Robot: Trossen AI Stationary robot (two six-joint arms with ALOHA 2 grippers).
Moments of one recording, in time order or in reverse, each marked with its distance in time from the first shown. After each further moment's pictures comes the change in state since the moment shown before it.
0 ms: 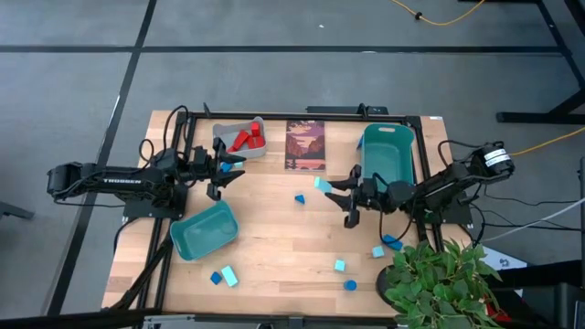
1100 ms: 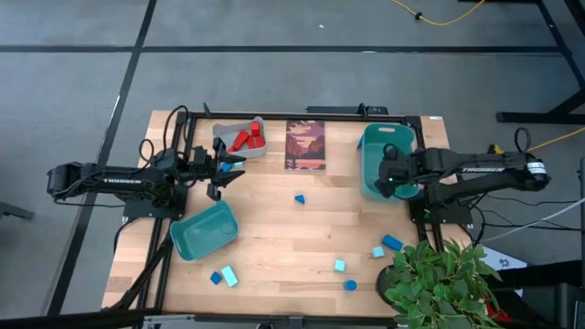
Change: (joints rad) left arm 0.000 0.000 0.000 0.001 0.000 0.000; right arm -0.317 -0.461 0.465 -2.561 0.019 0.733
